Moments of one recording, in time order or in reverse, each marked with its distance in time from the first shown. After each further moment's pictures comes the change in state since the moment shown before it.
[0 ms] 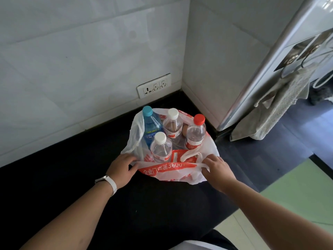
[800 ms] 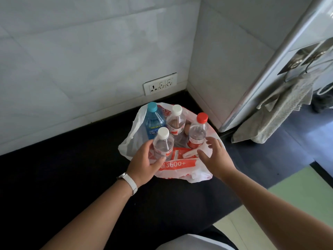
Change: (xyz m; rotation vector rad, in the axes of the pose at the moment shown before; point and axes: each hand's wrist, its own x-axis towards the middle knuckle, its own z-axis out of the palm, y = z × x) left_hand -0.018 0.089 0.001 -0.558 0.197 0.122; right_hand 0.004 -0.034 -0.043 0.377 0.226 0.072
